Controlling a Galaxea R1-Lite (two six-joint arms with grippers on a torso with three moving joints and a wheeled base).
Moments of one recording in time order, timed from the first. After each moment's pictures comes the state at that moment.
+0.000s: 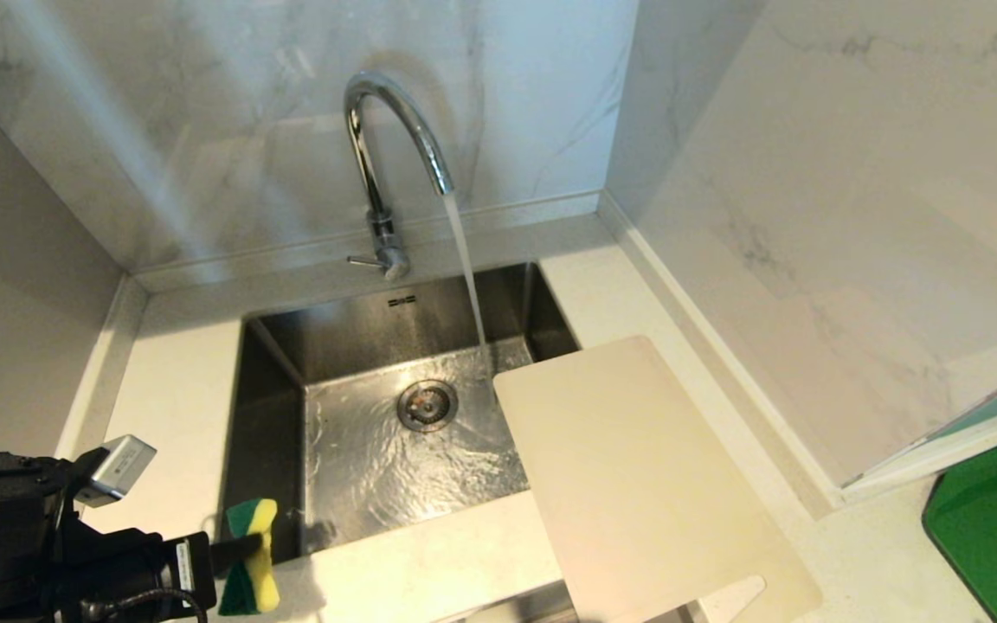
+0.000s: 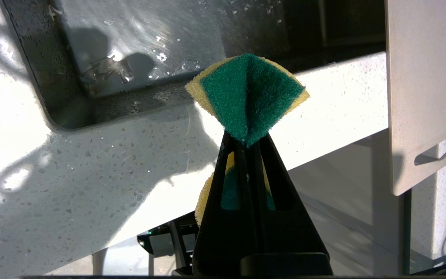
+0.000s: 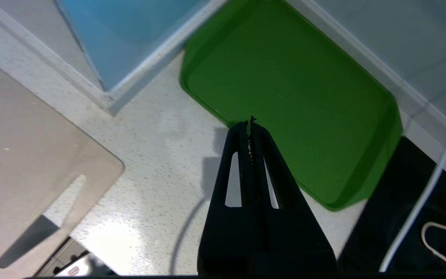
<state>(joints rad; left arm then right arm) -0.53 1.39 -0.30 -0.54 0.08 -0.58 -0.15 0.54 -0.79 0.63 -0.48 0.21</state>
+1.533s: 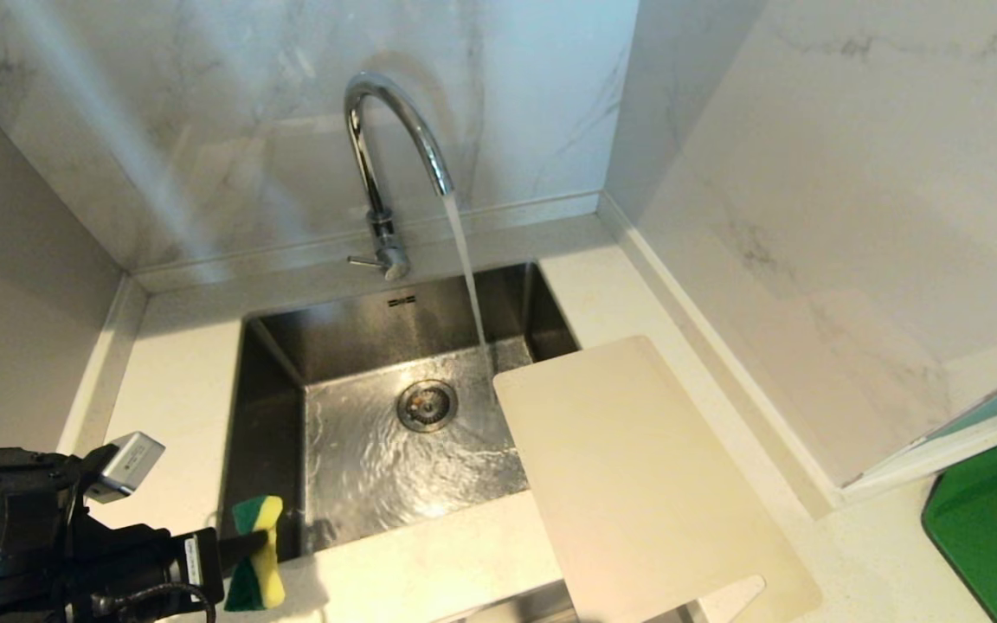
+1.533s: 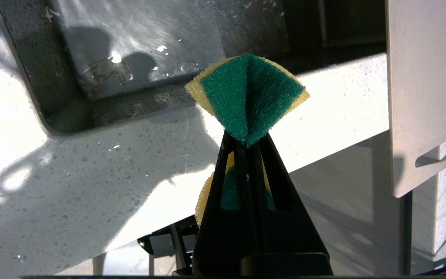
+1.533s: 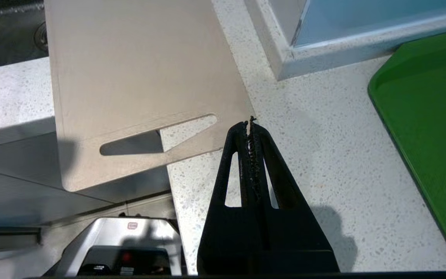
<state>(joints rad) -0.53 1.41 -0.31 -0.54 0.08 -0.57 -0.15 0.28 0.00 -0.13 0.17 -0.03</state>
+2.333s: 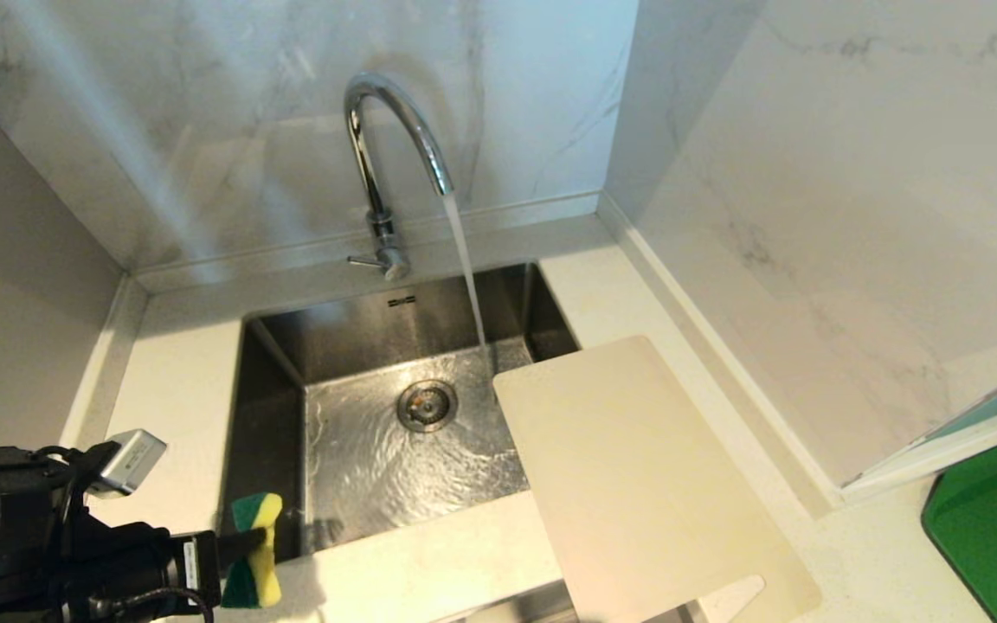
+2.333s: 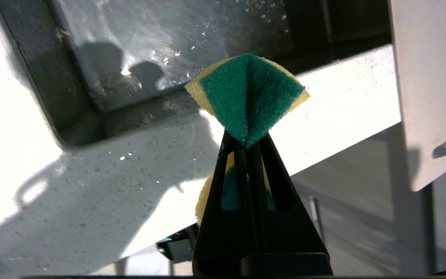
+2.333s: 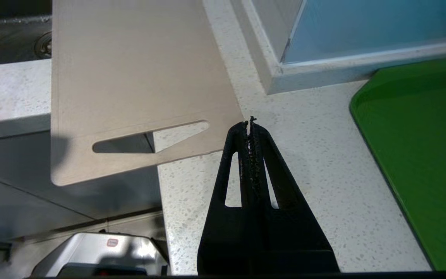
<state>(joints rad) -0.53 1.40 -0.31 -0.54 0.09 -0.48 0.00 0.03 0.00 0.01 0.02 -0.07</state>
